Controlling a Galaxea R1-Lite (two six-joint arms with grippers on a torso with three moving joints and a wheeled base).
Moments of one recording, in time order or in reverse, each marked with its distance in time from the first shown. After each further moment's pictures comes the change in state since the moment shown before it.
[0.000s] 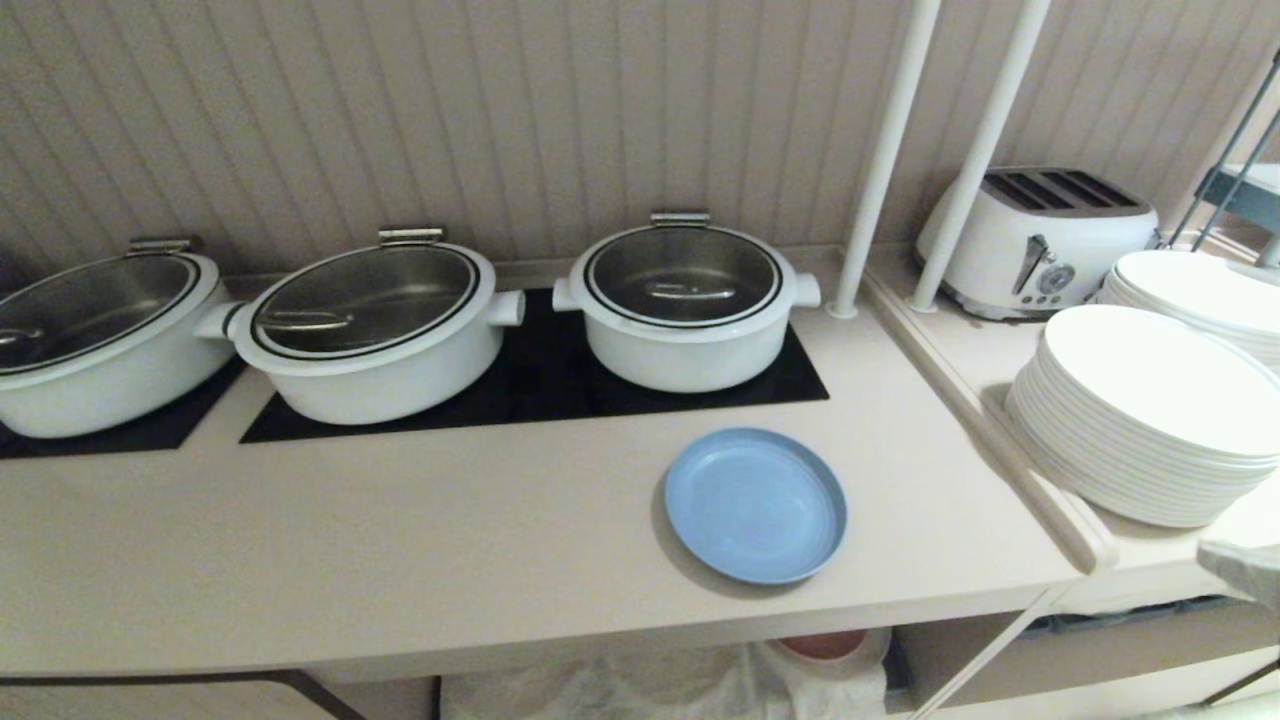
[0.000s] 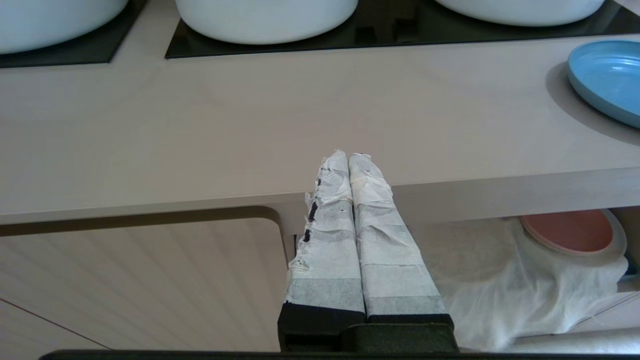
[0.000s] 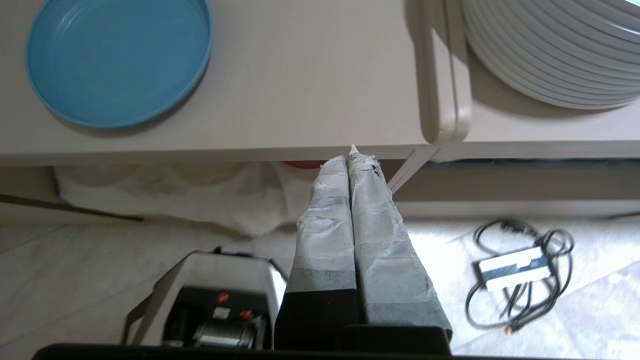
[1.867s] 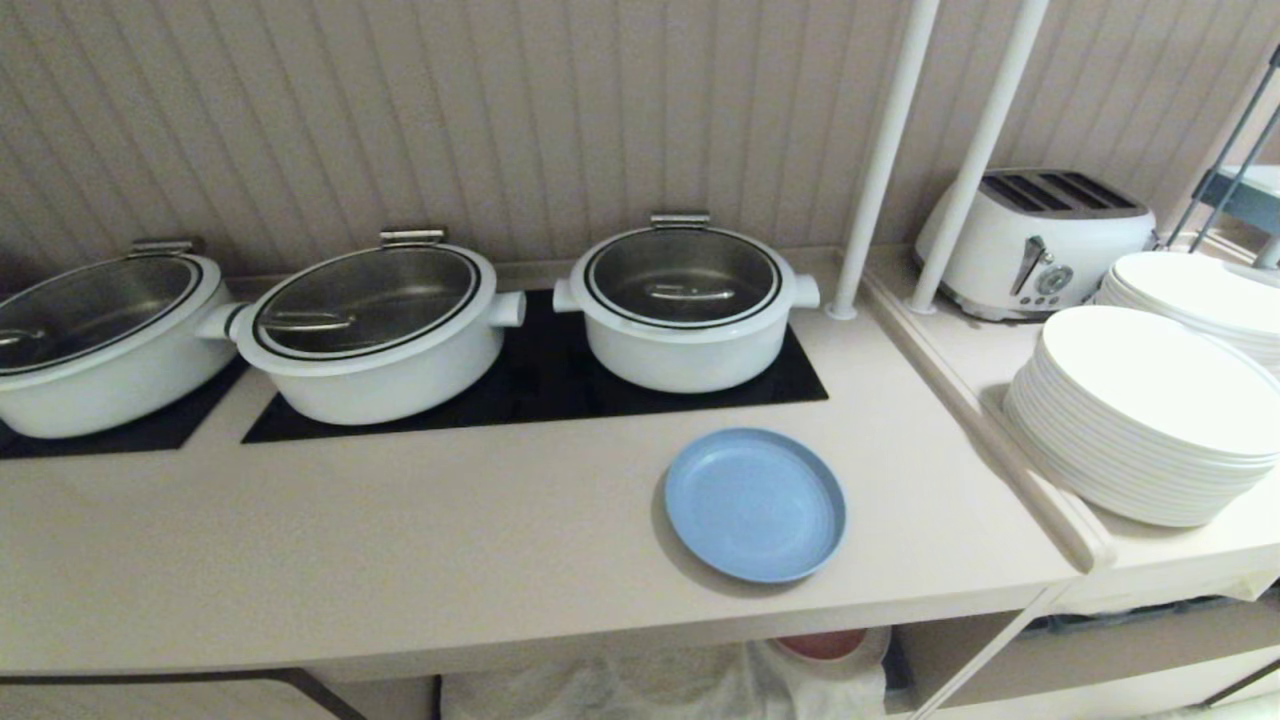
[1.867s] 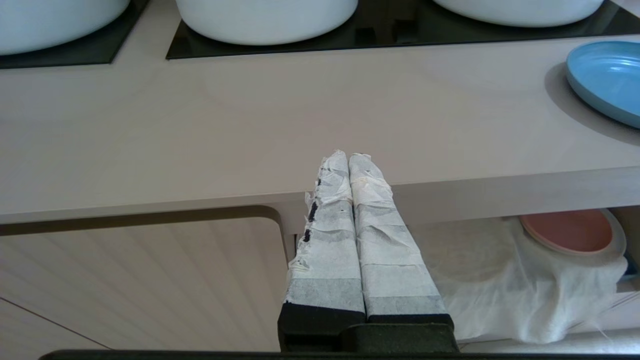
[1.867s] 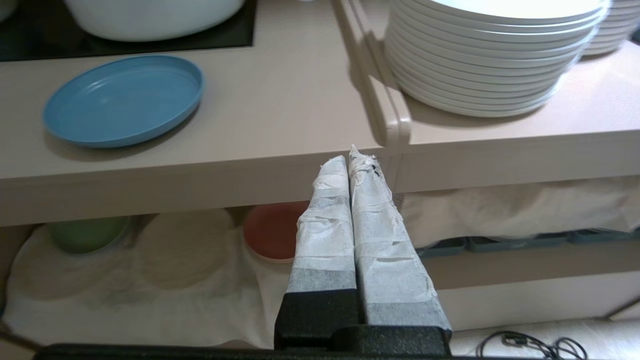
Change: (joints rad) left arm 0.000 0.000 0.000 0.000 0.000 0.000; right arm -0.070 -0.919 0.480 -0.028 -0.034 0.006
